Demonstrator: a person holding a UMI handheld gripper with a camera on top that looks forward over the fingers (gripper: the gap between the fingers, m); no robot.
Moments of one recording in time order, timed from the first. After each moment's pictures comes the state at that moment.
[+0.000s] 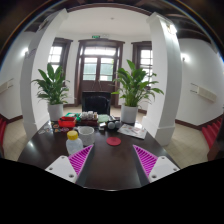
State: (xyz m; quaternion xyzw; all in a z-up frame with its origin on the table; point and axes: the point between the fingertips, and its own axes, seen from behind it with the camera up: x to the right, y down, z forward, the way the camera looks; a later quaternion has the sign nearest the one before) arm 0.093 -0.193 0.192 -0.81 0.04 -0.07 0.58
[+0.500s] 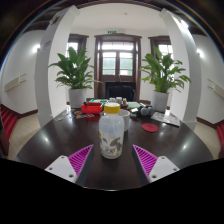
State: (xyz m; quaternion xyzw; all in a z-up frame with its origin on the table) arm -0.033 -0.146 0.070 -0.82 -0.03 0.01 0.57
